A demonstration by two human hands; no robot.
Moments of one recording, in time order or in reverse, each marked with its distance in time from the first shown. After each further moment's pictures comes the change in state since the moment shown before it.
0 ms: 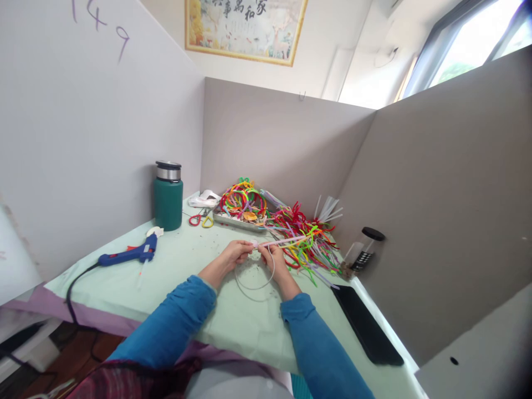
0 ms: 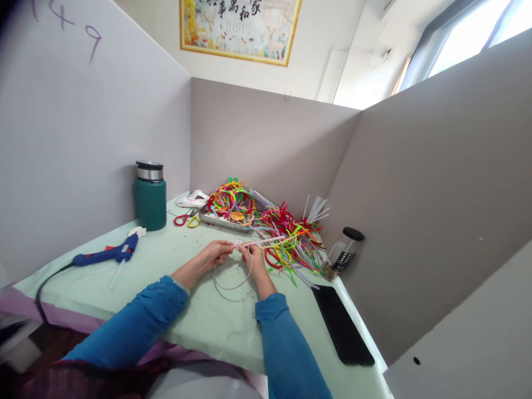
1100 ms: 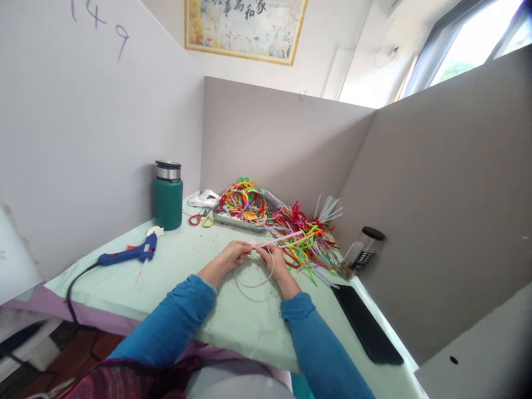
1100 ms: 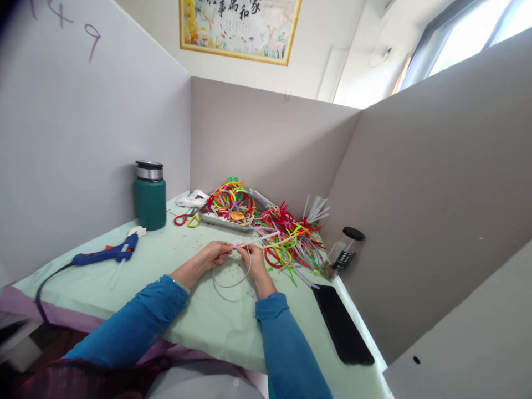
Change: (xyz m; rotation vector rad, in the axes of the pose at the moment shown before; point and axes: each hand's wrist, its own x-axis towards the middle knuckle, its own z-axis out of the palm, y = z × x) left_hand -0.003 0.002 0.001 0.039 0.036 -0.064; right_hand 0.000 0.001 0.000 -0.029 -0.029 -0.025
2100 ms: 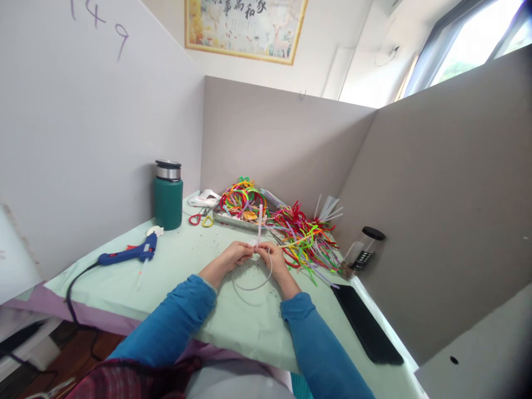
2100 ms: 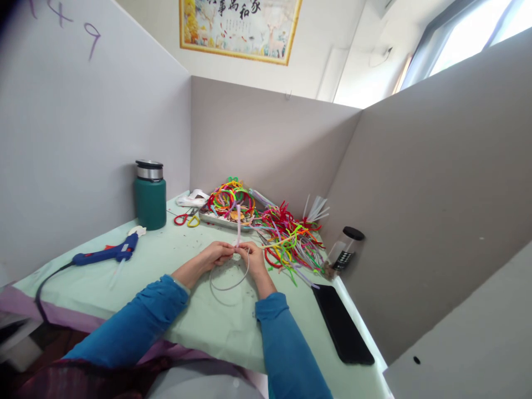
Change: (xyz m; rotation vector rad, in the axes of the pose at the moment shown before) left_hand -0.003 -0.002 0.002 0.158 -0.036 0.003; right_hand 0.005 0.012 -0.003 -0.036 0.025 -0.104
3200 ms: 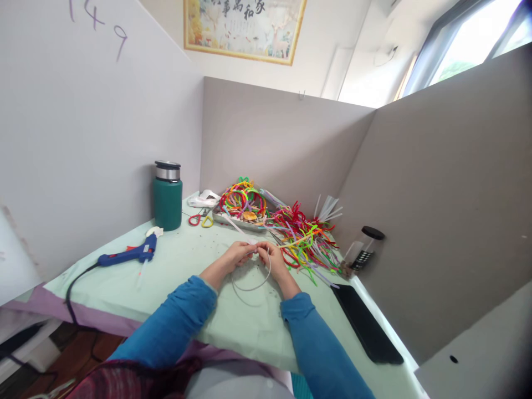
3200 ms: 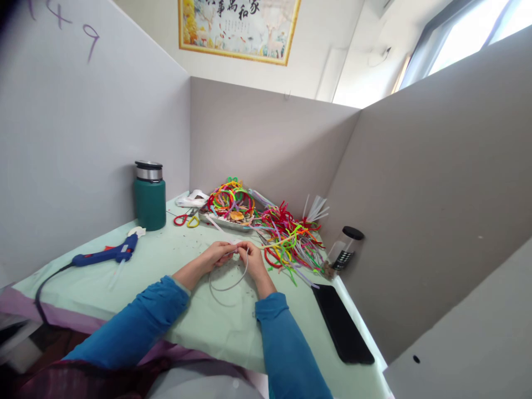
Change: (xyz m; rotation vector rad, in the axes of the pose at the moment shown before) left_hand 0.003 -0.005 0.001 0.061 0.017 0.063; right_hand -0.005 -0.014 0.002 0.053 -0.089 0.118
